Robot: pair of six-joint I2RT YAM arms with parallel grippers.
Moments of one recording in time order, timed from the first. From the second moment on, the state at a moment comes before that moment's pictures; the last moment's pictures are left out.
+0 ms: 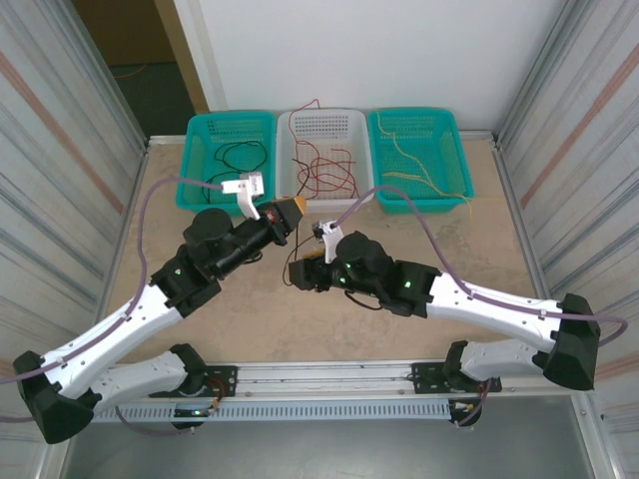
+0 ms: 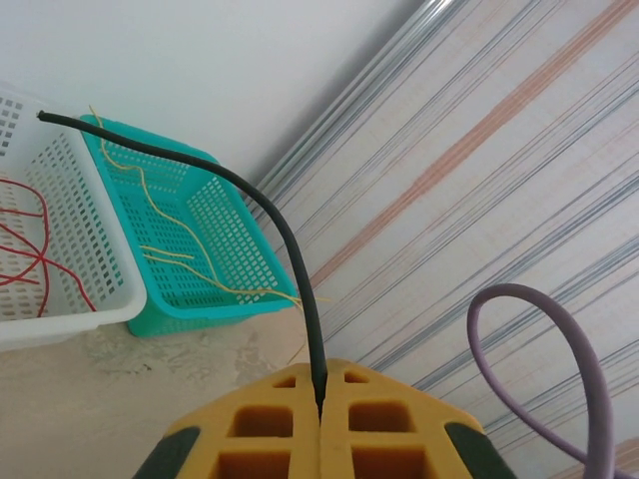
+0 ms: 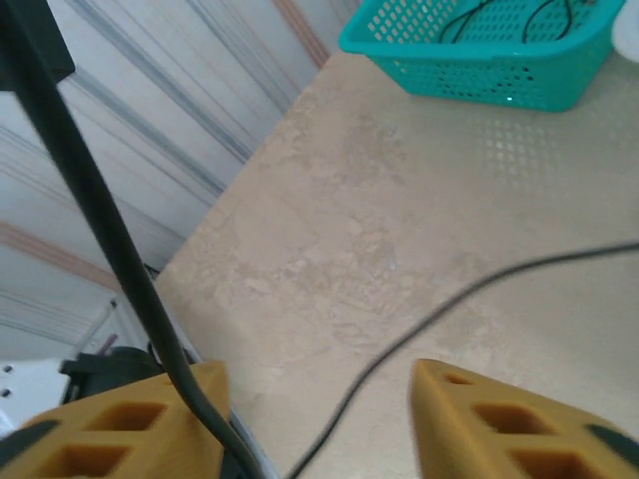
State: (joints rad) left arm -0.82 0.96 0.92 0.02 -0.02 -0.74; right arm 1.13 1.21 0.96 -0.15 0.05 0.64
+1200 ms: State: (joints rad) left arm -0.87 0.88 0.75 0.17 0.32 -0.41; right arm 0.95 0.90 1.07 -0.20 -0.03 0.73
